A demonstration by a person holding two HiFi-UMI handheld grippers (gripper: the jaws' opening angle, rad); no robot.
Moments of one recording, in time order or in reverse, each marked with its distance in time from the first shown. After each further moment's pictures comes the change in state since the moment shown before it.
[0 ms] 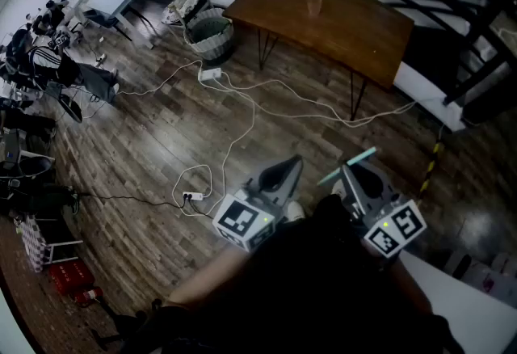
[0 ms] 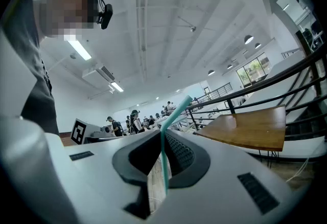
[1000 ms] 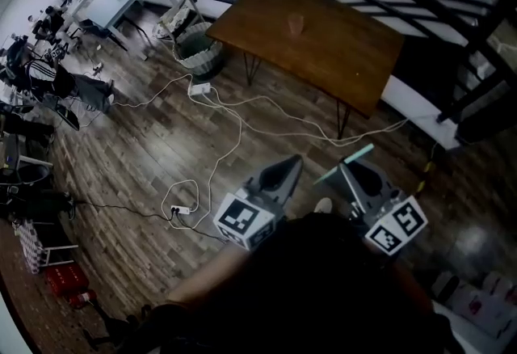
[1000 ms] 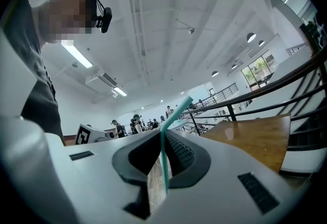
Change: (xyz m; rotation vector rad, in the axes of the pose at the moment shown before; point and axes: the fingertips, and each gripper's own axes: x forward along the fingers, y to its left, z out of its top) left arm 0.161 -0.002 0.031 0.018 -0.013 0.015; right arm 0.002 -0.143 0.073 0.002 -0.029 0.079
